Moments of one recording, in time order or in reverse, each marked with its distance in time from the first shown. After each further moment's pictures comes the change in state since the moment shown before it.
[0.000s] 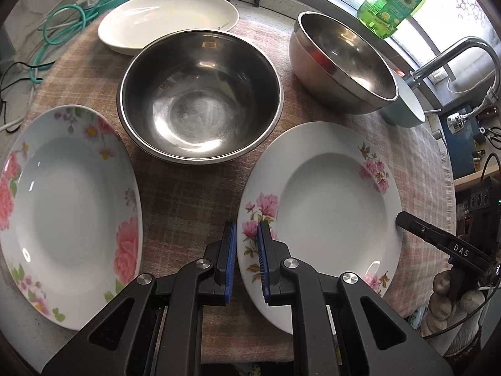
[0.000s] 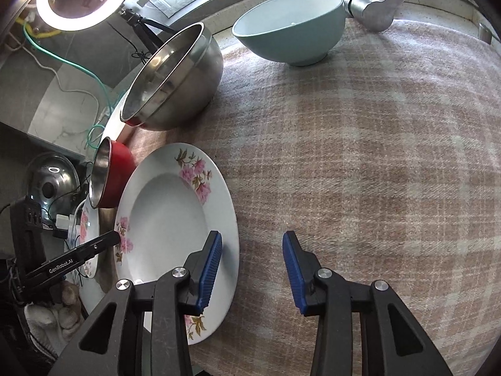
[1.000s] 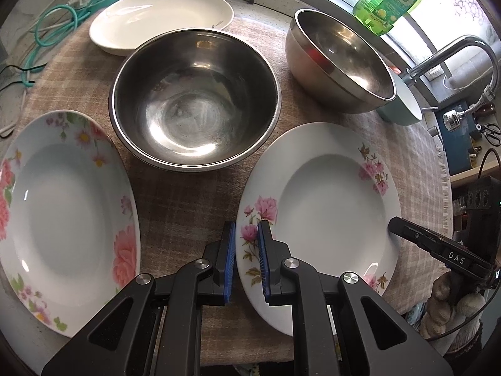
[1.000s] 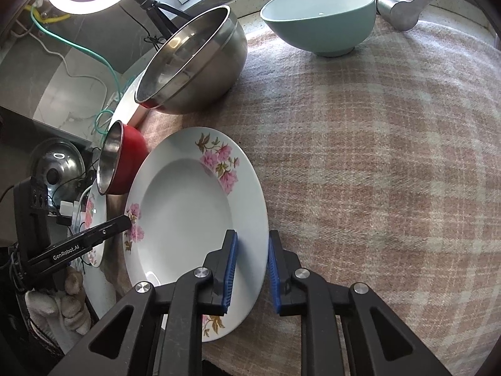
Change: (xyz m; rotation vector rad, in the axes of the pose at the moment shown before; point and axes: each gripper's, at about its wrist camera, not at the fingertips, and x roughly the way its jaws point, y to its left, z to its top) left arm 0.003 0.002 0.004 0.020 0.019 -0.026; right arm 0.008 0.020 -0.005 -0.048 0.045 0.012
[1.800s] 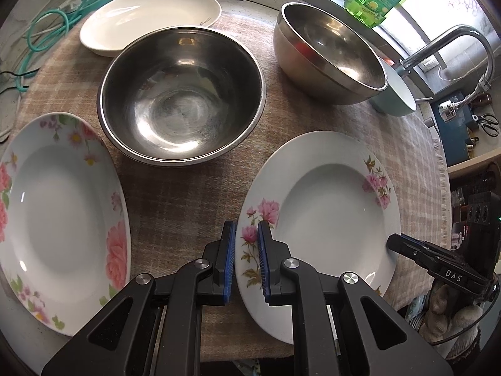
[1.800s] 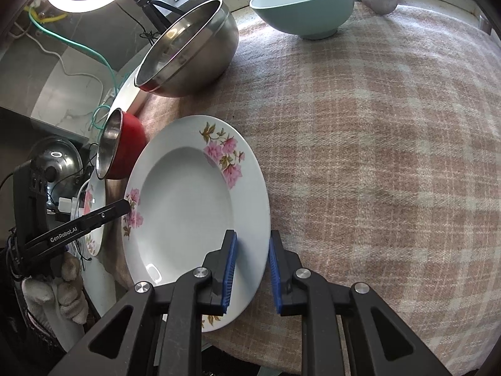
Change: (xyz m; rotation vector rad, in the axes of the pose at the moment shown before) left arm 0.002 -0.007 0.001 0.038 0.018 -0.009; right arm -0.006 -0.002 -0.025 0.038 0.017 -0.014
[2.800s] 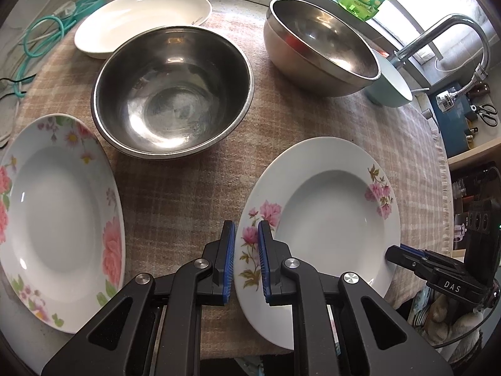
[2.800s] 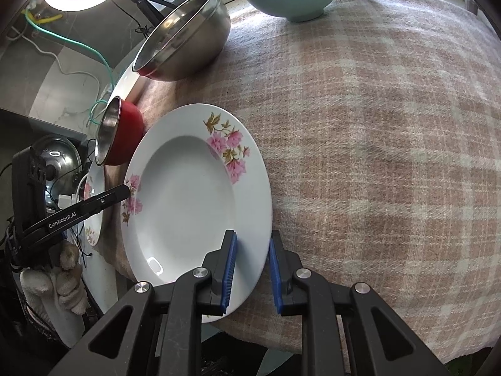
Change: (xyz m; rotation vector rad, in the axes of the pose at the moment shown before) left arm 0.000 -0.006 -0.006 0.029 0.005 0.008; right arm -0.002 -0.002 -0.020 0.031 0.021 -0.005
